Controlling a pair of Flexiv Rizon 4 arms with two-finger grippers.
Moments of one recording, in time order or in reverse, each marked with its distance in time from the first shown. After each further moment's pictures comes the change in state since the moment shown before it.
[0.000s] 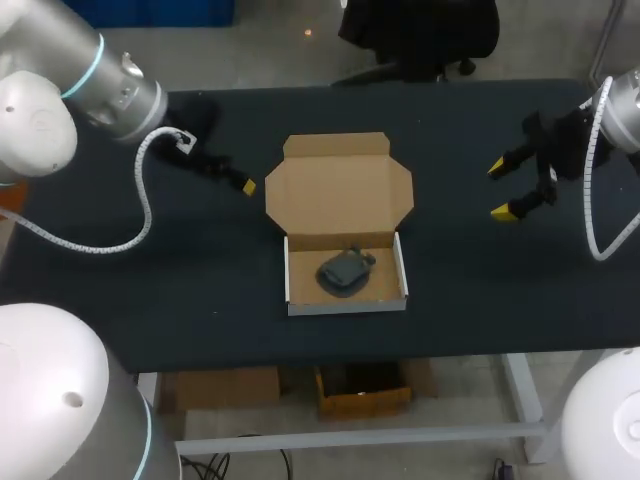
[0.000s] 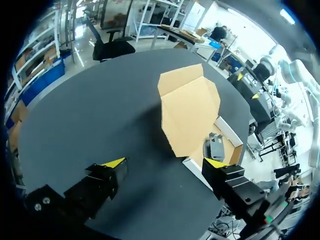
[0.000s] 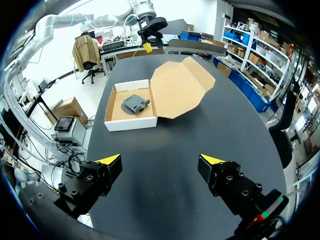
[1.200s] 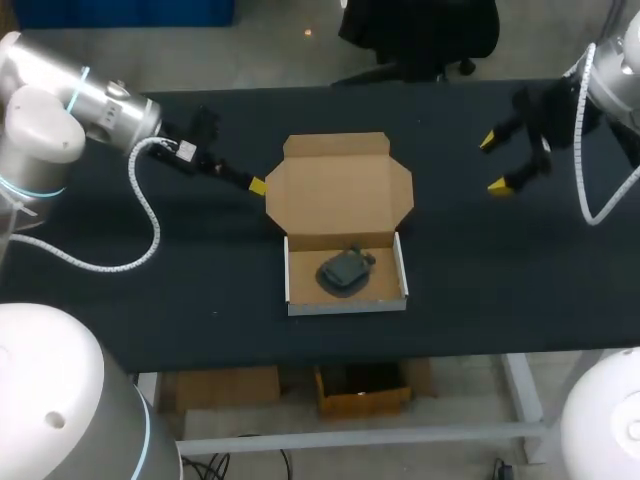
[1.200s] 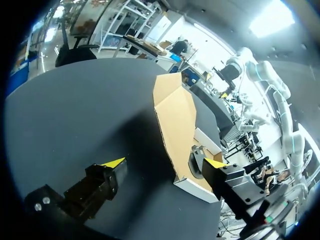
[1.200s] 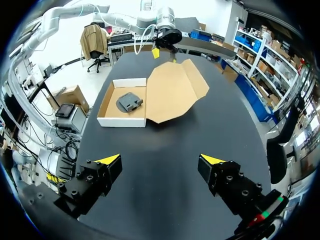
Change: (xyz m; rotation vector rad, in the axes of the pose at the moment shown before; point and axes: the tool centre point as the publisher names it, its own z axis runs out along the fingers) left arm -0.008 -0.022 0.057 0.131 0.411 0.063; right arm -0.043 0.021 -0.008 0.058 0.027 -0.126
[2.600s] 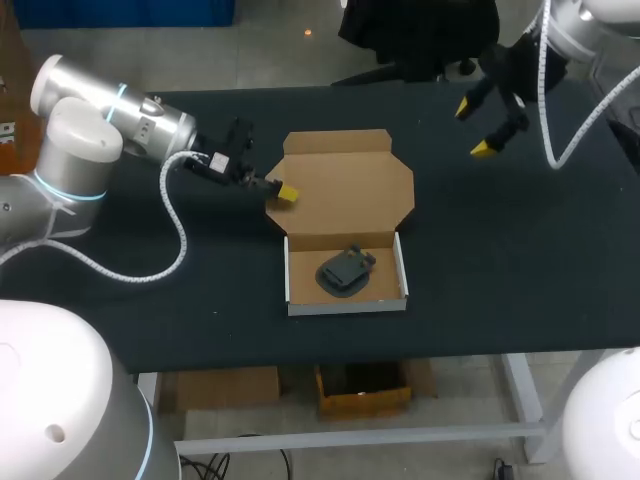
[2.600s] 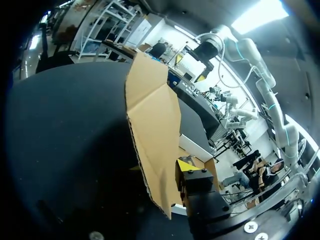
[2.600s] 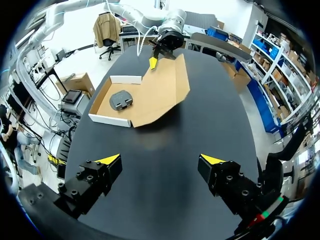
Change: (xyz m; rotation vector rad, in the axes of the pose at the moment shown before) left arm 0.030 -0.014 0.056 0.038 0.146 0.085; right arm -0.065 0.032 0.004 0.075 0.089 -0.122
